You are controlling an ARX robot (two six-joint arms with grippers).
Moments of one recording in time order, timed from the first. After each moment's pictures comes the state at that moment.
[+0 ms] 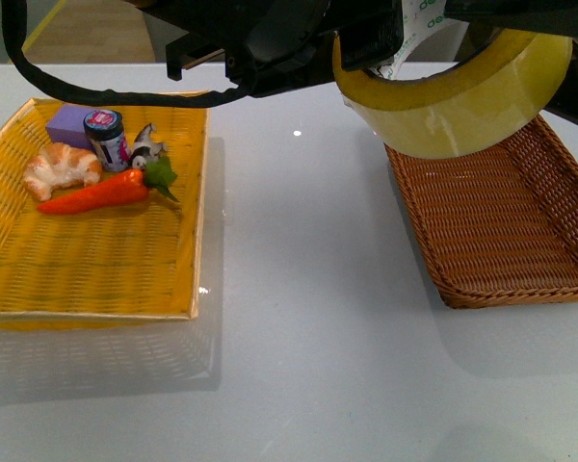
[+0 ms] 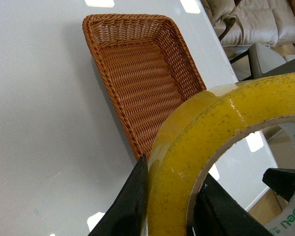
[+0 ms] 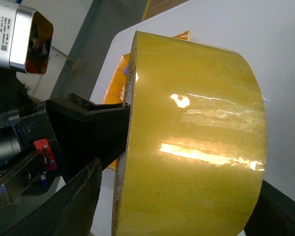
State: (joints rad) left arm -0.56 1.77 1.04 0.21 0.24 -0.49; right arm 0.24 1.33 0.60 0.36 -0.47 0.51
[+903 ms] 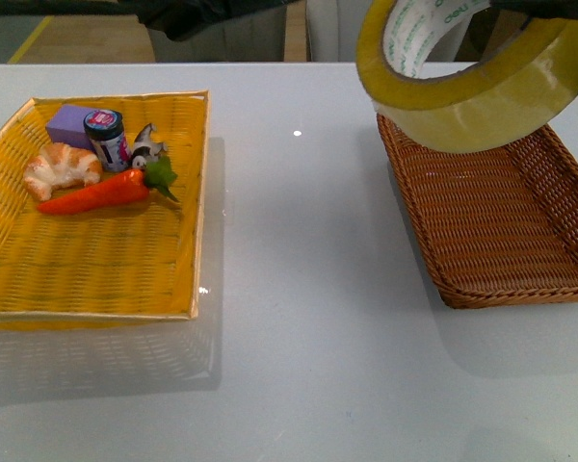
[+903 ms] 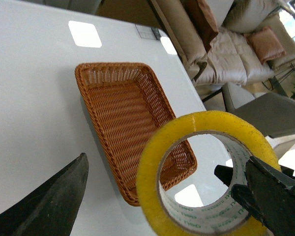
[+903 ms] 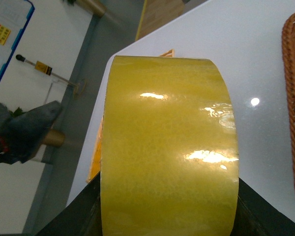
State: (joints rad) left arm -0.52 1.53 0.91 0.32 0.22 -0.55; right arm 0.13 1.32 0.58 0.40 -0.51 0.59
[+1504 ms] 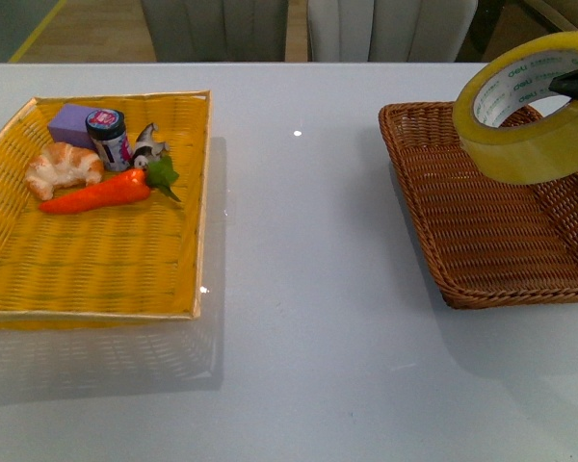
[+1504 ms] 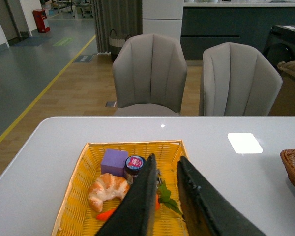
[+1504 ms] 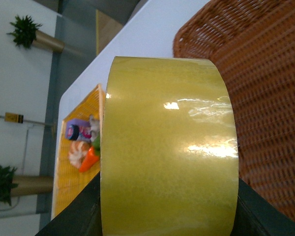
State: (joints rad) left arm -0.25 1.06 0.28 0.76 -0.24 -0.02; right arm -0.10 1.78 0.72 0.61 -0.51 0.67
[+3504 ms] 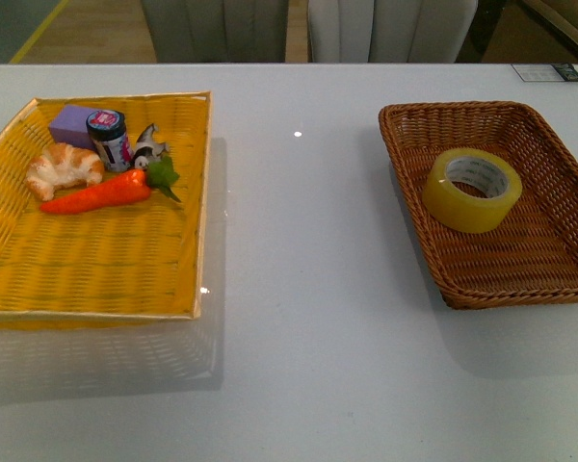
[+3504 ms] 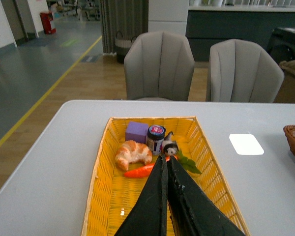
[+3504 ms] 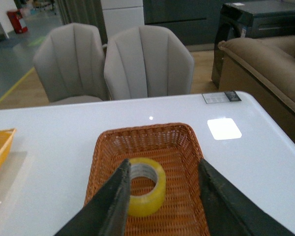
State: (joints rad) left arm 0.00 0.02 0.01 0.01 0.00 -0.01; right arm -0.12 1.21 0.21 0.98 -0.11 0.06
